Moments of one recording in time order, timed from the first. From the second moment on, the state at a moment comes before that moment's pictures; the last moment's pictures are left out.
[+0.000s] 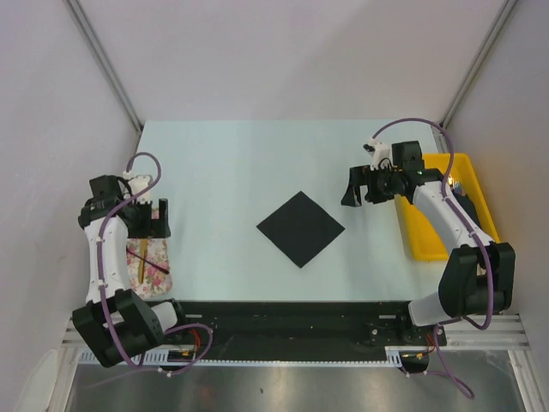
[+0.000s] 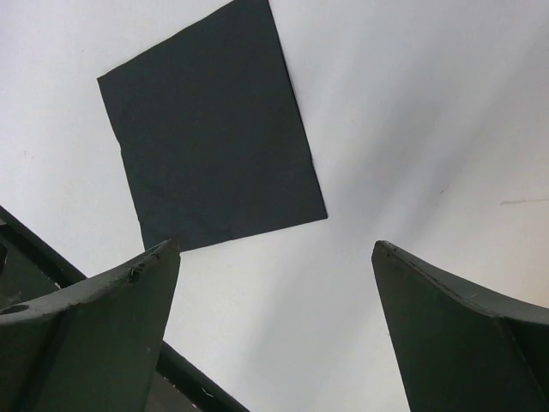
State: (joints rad) left arm 0.41 1.16 1.00 -0.94 0.25 0.35; right arm 0.13 1.45 1.15 -0.60 -0.51 -0.03
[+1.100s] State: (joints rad) left arm 0.55 1.46 0.88 -0.73 0.14 0.52; right arm 0.14 1.45 1.13 -0.60 -0.53 -0.03
